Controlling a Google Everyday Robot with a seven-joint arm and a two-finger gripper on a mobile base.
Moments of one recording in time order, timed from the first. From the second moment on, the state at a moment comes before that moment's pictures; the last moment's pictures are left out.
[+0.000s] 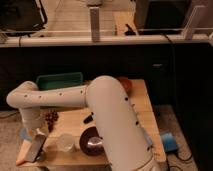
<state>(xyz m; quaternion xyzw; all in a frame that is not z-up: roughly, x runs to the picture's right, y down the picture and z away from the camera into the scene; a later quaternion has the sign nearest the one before) -0.342 0.231 0.734 -0.29 -0.38 -0.70 0.53</state>
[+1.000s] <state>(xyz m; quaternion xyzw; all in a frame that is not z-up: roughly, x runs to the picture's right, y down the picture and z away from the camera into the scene) -0.344 0.237 0.731 -0.28 -0.38 -0.70 0.54</state>
